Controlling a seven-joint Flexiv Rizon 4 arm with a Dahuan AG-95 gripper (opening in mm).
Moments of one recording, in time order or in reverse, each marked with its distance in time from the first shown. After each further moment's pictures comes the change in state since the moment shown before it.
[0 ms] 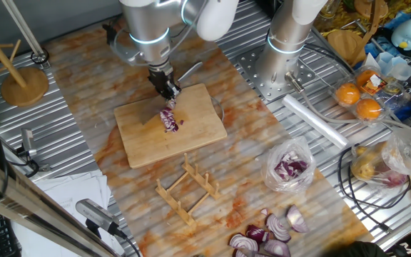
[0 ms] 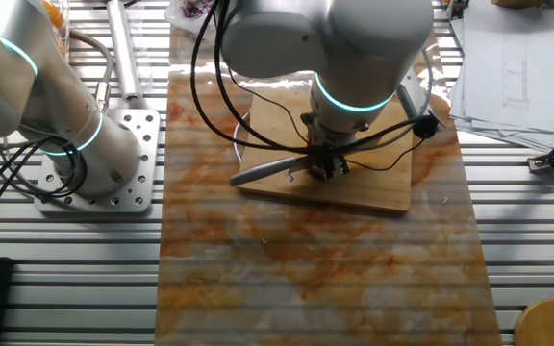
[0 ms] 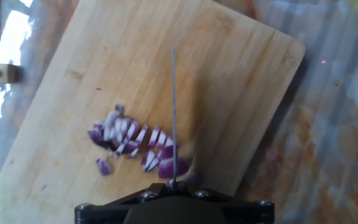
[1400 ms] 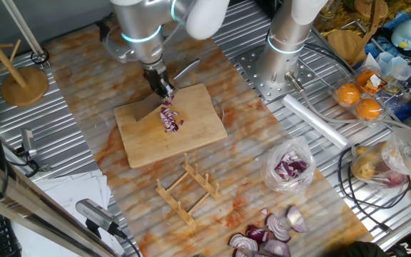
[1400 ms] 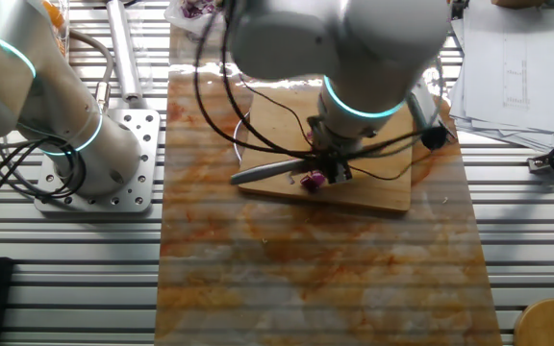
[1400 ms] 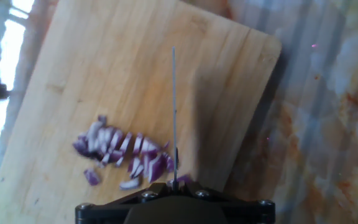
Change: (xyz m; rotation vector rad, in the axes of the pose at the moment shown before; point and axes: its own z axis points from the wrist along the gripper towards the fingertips) arm -0.004 -0.015 -0.016 0.003 0.038 0.106
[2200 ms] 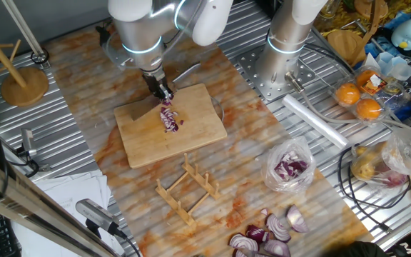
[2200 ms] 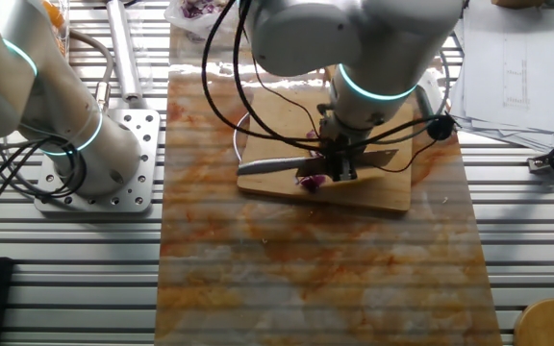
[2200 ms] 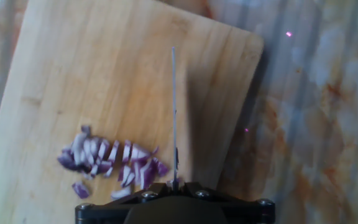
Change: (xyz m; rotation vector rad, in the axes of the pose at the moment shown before) arm -0.004 -0.001 -0.001 0.074 0.033 0.115
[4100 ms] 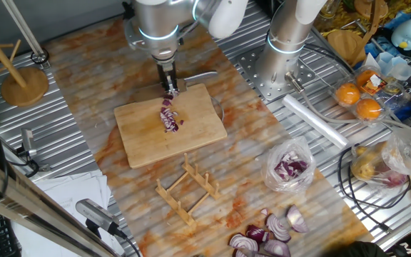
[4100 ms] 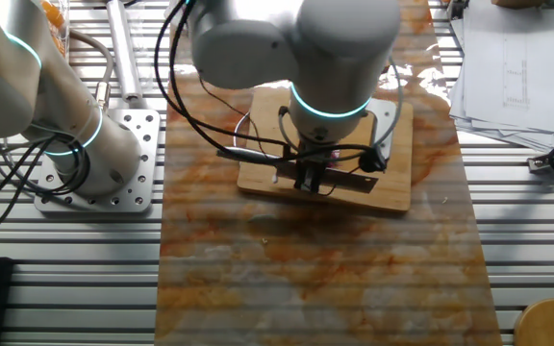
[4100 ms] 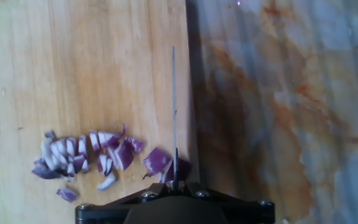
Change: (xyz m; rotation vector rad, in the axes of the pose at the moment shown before) arm 0.041 -0.008 0.011 -0.026 -0.072 0.320
